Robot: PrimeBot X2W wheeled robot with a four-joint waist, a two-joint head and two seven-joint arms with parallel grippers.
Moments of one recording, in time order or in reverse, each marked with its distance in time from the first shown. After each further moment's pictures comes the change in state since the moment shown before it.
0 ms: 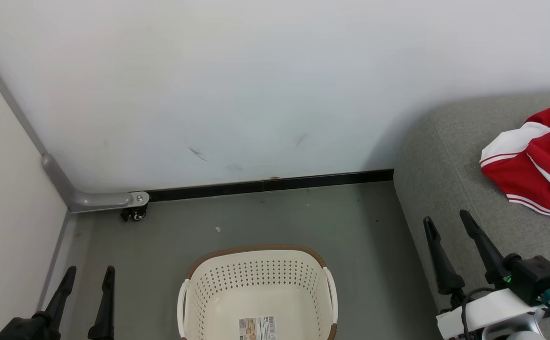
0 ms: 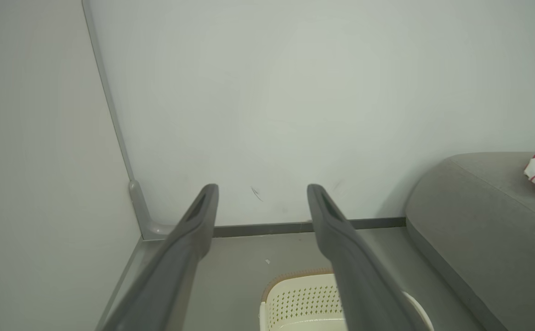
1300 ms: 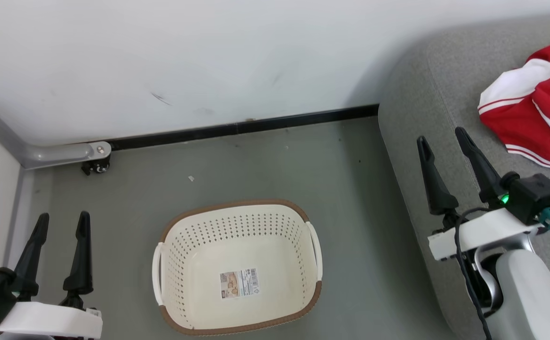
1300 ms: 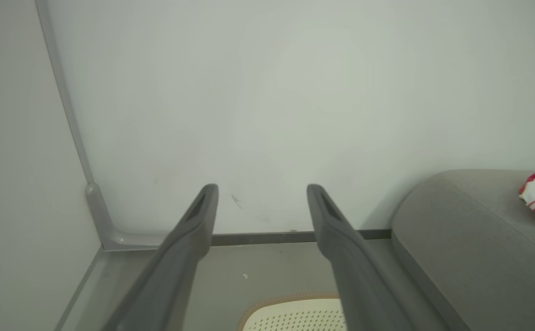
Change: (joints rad) left arm -0.116 0.084 -0.018 -0.100 -0.151 0.057 0.000; right arm -0.308 -0.009 0.029 0.122 0.013 0.000 0.000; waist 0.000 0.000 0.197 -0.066
